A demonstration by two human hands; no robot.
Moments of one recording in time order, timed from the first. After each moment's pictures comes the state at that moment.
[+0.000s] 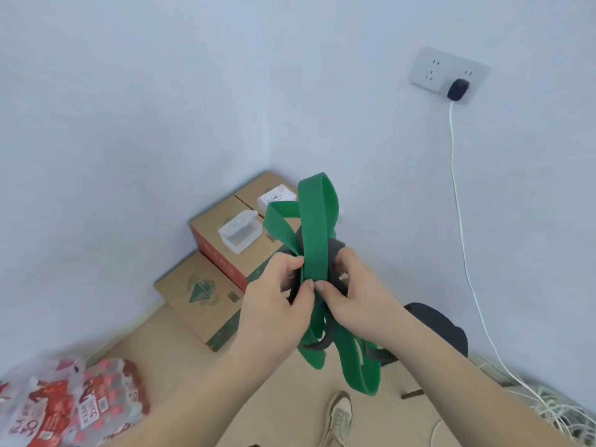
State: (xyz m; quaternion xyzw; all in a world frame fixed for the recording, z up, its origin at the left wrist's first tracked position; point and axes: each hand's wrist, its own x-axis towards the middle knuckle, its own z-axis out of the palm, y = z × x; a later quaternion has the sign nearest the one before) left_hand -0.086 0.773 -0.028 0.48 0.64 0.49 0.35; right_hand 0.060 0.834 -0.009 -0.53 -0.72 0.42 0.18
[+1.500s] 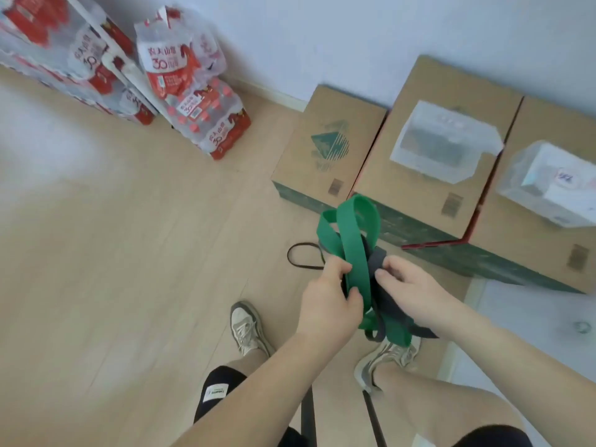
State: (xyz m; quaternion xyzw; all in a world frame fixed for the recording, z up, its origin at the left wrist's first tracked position) left_hand -0.018 1.036 -0.449 -0.13 0.84 0.45 0.27; right_hand -0.044 1.201 -0.449 -0.18 -0.80 0.44 -0.37
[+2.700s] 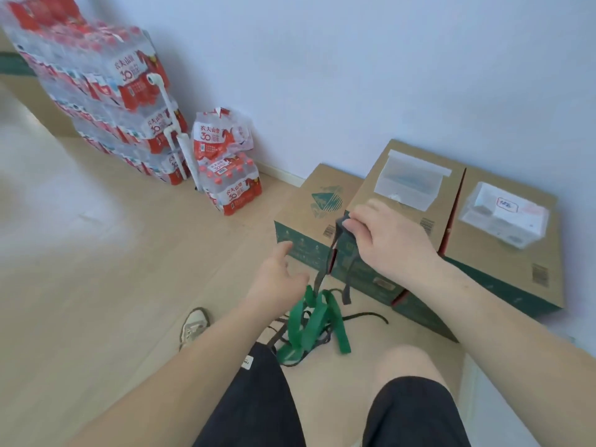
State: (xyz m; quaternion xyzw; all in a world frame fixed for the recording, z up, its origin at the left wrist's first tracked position) left_hand 0.086 0.966 -0.478 -0.12 0.84 0.50 0.15; right_hand 0.043 1.164 -0.413 0.15 -0.97 0.17 0.00
